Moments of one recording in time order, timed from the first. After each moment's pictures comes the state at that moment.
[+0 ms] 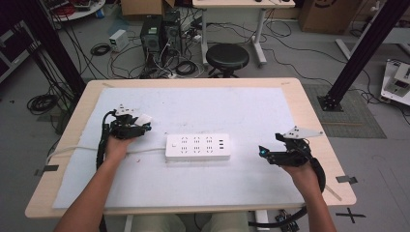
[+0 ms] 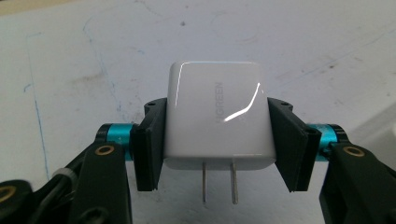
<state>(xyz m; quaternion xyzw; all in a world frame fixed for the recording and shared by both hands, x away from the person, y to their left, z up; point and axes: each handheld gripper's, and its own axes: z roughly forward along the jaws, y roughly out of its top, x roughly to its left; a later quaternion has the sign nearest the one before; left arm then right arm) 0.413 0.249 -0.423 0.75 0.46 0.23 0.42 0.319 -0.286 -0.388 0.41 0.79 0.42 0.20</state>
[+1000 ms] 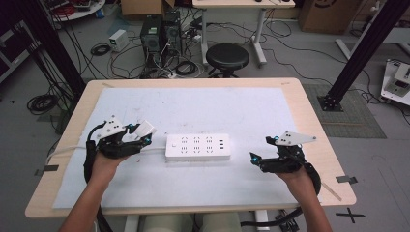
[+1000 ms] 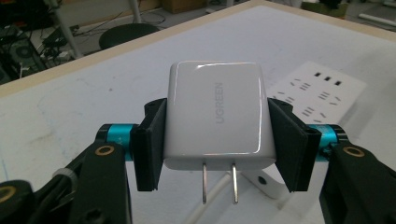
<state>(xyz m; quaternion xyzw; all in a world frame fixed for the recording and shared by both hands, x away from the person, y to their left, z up) 0.323 0.234 -0.376 0.76 0.33 0.23 0.51 0.298 -0.259 -0.379 0.36 0.81 0.43 0.19</state>
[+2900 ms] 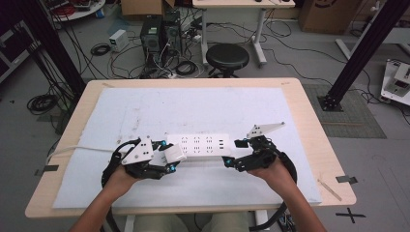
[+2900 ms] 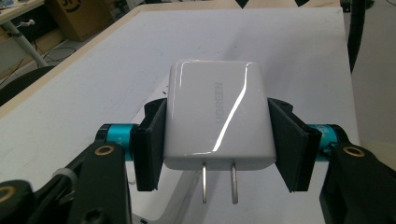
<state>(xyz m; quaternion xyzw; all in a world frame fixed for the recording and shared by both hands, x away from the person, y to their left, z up) 0.289 0.167 -0.378 0.83 0.12 0.18 0.51 0.314 -0.191 -0.360 0.31 0.84 0.44 0.03</state>
